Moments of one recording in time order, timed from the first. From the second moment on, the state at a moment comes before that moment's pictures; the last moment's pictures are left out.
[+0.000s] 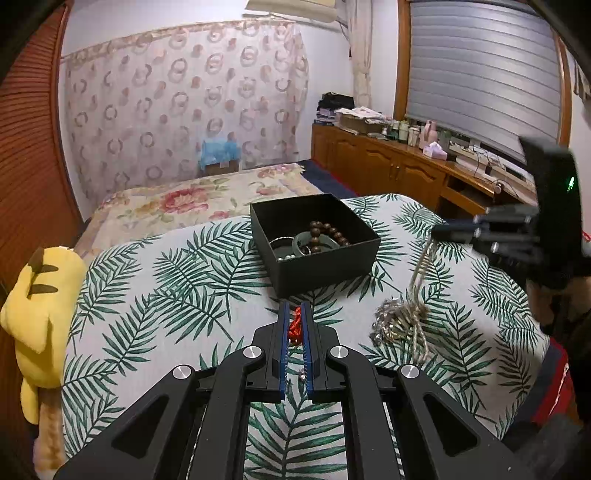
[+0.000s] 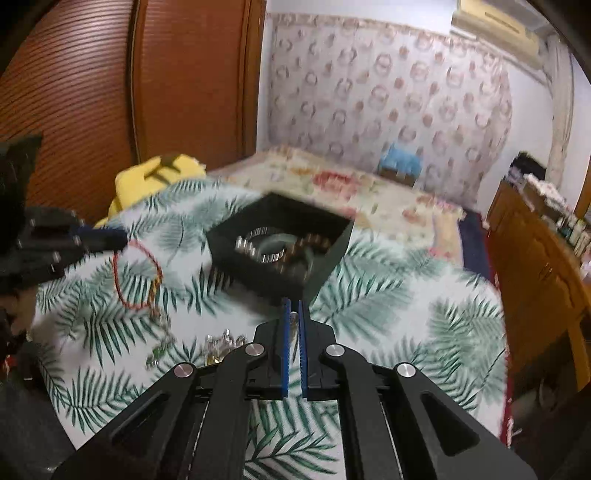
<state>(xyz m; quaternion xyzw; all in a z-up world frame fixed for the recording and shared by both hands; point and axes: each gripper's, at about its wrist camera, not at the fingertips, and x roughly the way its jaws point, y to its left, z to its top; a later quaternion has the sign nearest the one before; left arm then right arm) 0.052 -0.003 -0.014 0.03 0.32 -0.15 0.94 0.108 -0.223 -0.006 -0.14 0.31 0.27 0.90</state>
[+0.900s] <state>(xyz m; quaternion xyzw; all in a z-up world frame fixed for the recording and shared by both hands) 0.085 -0.008 0.039 0.03 0.26 -0.14 0.95 0.119 -0.209 0.114 -0.16 0.19 0.26 0.93</state>
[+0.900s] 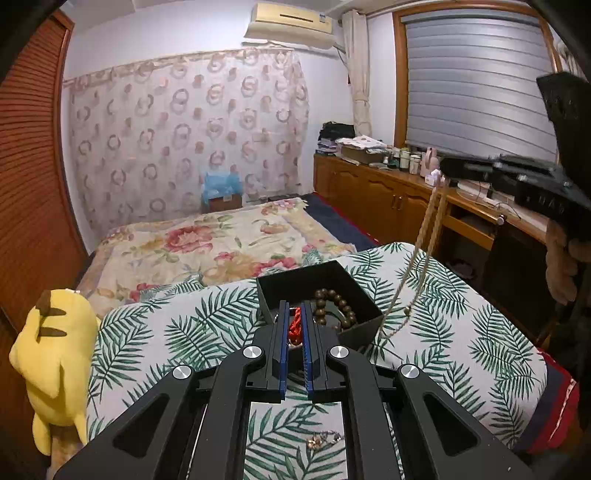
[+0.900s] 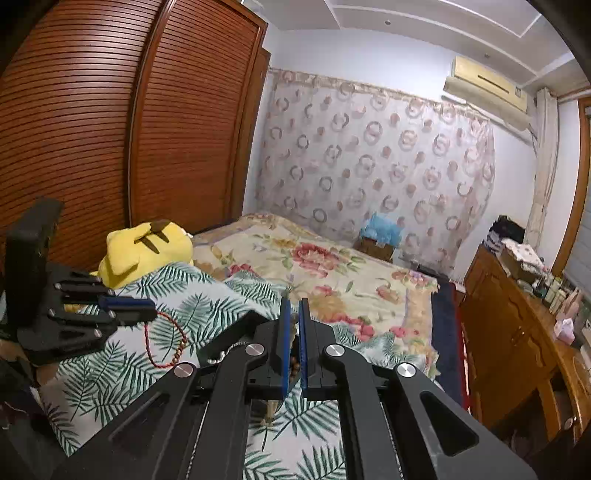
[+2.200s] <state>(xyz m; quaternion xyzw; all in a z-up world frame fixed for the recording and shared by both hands) 0.157 -0.027 0.035 0.04 0.28 -0.13 0.95 0.180 -0.178 0.041 -0.13 0.28 0.28 0.91</state>
